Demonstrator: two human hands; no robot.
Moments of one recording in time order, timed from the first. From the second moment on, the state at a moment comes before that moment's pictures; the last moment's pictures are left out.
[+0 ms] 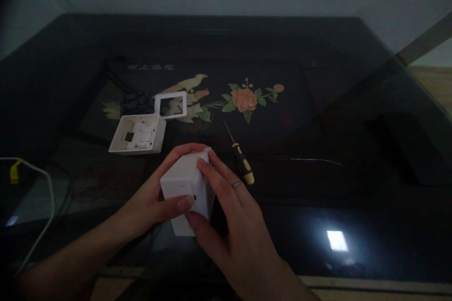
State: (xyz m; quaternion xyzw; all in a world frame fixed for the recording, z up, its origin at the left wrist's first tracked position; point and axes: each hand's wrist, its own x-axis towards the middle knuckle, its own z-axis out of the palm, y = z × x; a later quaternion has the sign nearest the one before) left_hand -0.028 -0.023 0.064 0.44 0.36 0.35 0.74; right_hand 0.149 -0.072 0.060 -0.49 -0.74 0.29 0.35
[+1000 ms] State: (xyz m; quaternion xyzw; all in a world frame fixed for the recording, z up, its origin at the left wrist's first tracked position) left_hand -0.027 -0.029 0.049 0.69 0.41 0.37 0.46; right_hand 0.137 -0.071 0.060 -0.53 -0.77 0.11 0.33
